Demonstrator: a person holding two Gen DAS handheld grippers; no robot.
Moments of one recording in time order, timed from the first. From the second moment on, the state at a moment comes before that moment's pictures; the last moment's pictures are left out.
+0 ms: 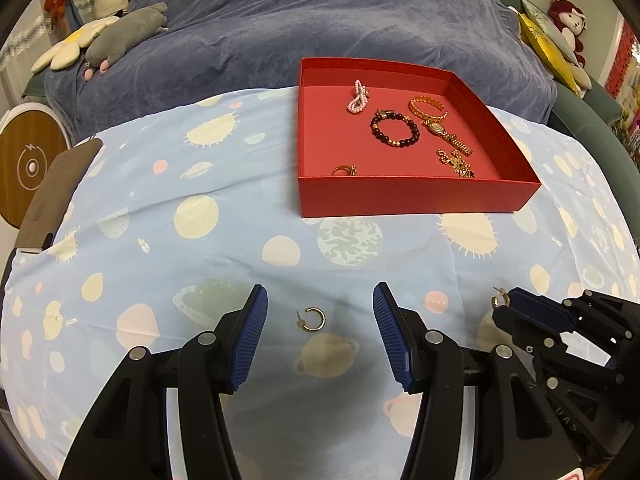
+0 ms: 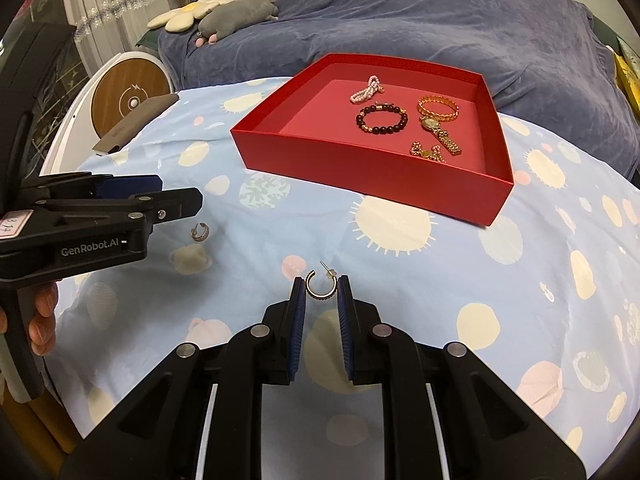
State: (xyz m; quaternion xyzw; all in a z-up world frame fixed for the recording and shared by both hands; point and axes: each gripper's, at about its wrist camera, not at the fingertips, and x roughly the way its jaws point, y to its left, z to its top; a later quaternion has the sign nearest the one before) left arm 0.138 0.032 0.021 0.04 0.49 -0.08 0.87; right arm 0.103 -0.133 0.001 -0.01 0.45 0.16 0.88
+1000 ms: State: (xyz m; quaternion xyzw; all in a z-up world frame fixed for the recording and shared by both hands) left arm 0.136 0.032 -0.025 0.06 0.49 -0.09 0.87; right arm 0.098 -0.160 0.001 0.01 0.46 0.15 0.87
